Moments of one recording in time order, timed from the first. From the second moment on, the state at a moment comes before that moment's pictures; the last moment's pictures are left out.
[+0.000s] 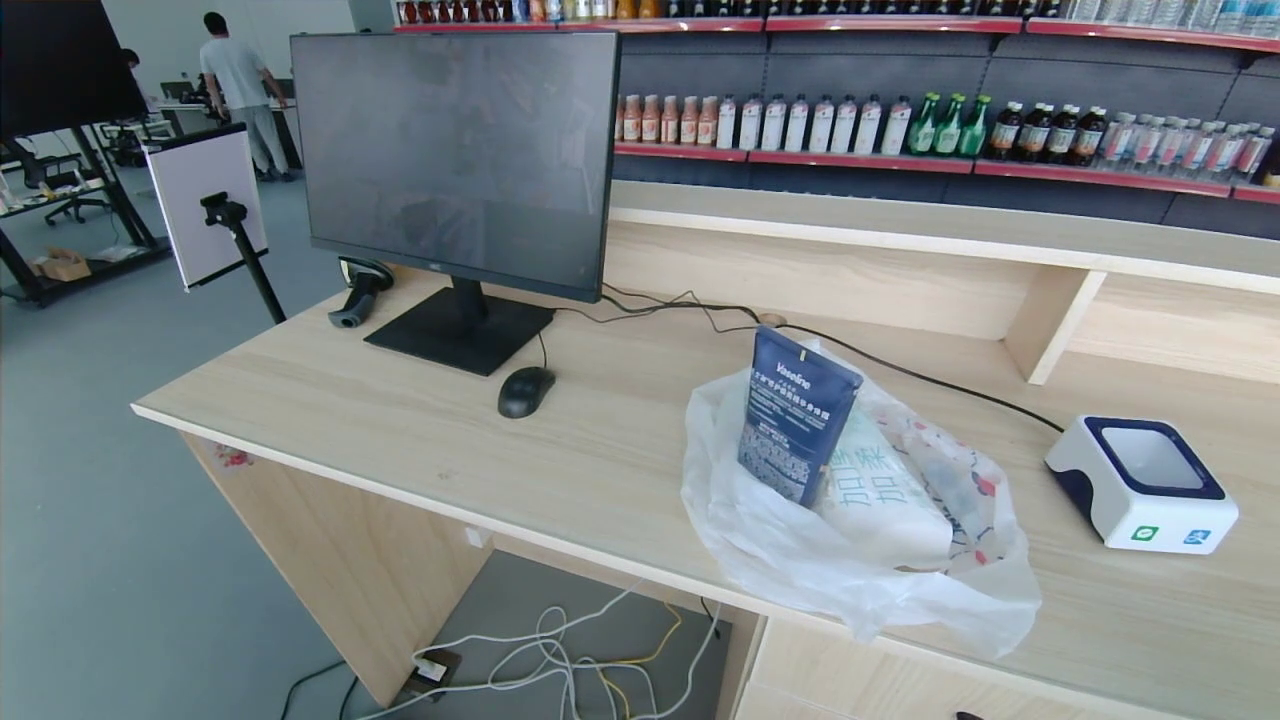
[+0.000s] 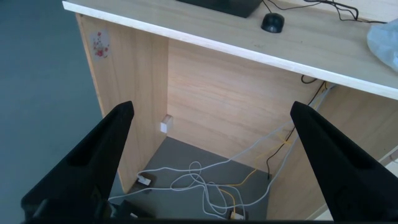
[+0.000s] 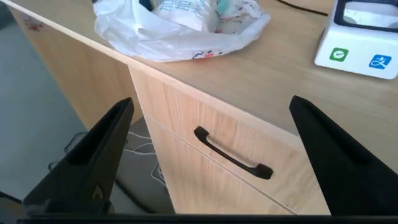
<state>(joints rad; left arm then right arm) 0.00 0.00 0.00 0.00 0.01 -0.04 0.30 0.01 -0.01 0.00 0.00 -0.02</state>
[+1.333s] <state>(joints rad) 0.00 0.00 0.00 0.00 0.01 -0.04 -0.01 0.04 0.00 0.00 0.00 -0.01</state>
